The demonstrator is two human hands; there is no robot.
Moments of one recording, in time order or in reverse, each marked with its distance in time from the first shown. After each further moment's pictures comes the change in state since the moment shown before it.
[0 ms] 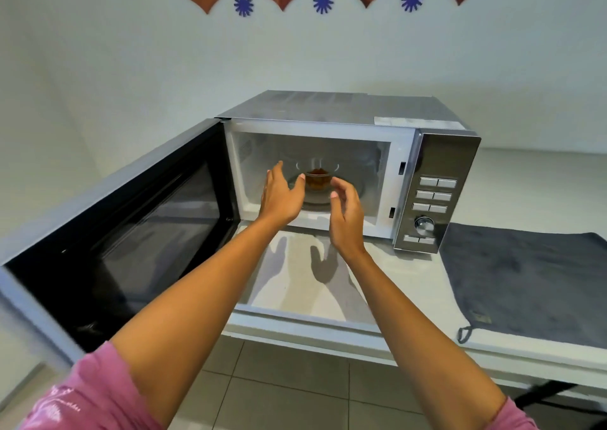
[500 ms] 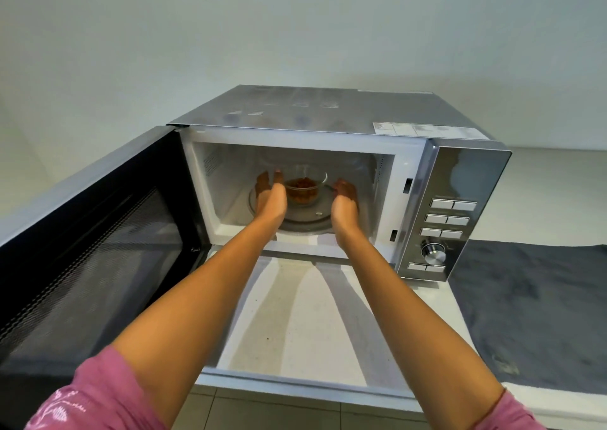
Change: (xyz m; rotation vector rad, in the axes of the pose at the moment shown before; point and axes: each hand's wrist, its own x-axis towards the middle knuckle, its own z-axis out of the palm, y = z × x) left_hand 0.092 -0.011 0.053 -0.360 -0.003 -0.395; right_hand 0.114 0.052 0.015 0.143 0.108 0.655
